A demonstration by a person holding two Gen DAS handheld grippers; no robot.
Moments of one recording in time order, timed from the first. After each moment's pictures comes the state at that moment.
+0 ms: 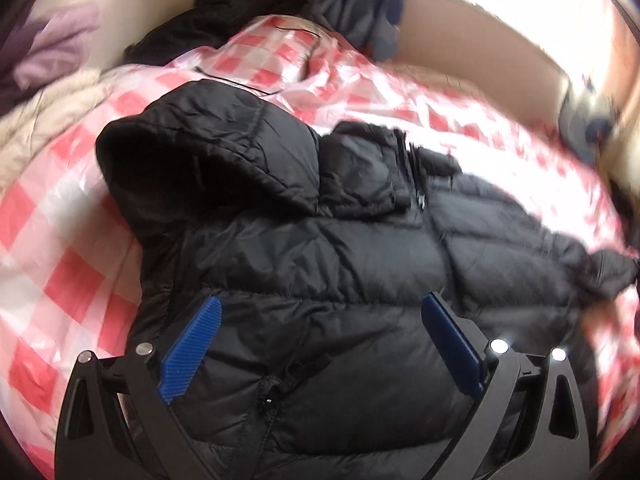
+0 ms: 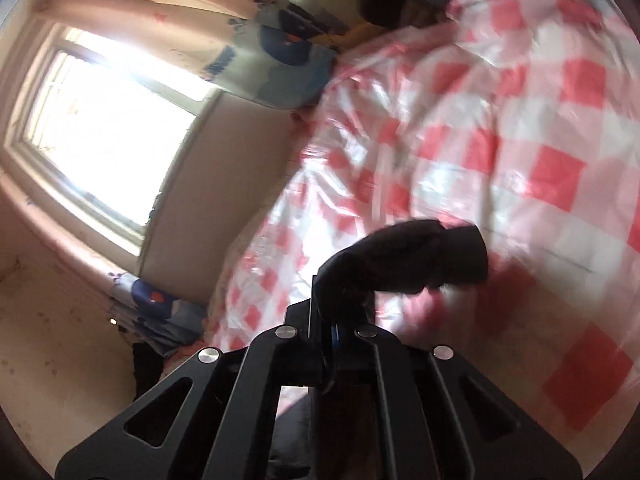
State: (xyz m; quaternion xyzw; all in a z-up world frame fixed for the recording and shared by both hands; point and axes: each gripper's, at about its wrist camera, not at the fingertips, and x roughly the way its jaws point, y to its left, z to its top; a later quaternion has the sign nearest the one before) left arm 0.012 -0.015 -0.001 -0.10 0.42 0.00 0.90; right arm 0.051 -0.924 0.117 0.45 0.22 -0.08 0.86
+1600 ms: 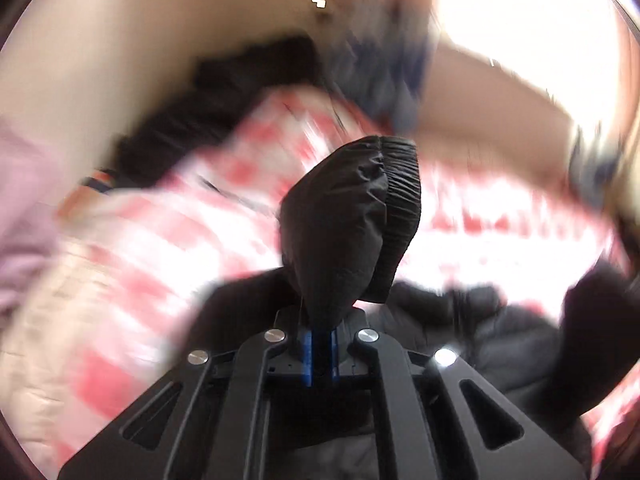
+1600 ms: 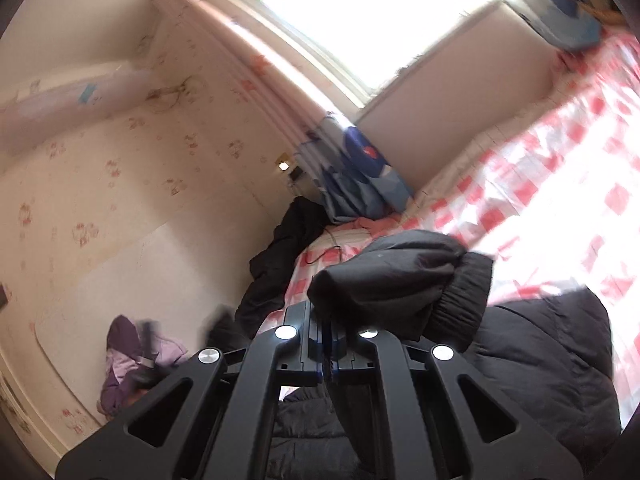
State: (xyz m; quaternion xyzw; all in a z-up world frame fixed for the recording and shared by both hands) left arm 0.164 0.114 0.123 -0.07 0.33 0.00 0.94; right arm 0.067 -0.505 0.166 0.30 0.20 0.26 0.90
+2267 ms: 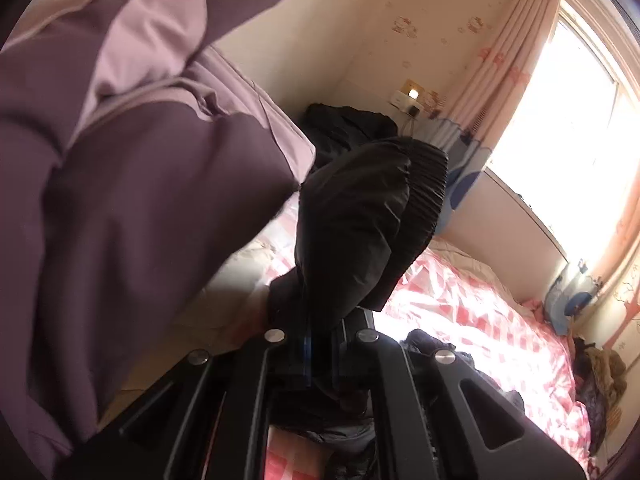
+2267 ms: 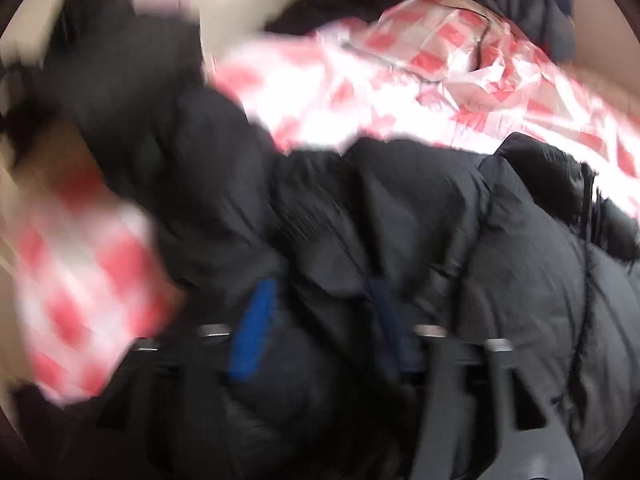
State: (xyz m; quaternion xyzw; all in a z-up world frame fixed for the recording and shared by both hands) left arm 0.056 0.279 0.108 -0.26 0.24 0.03 0.94; right arm 0.081 -0.199 0.031 -0.03 0.49 0.40 0.78
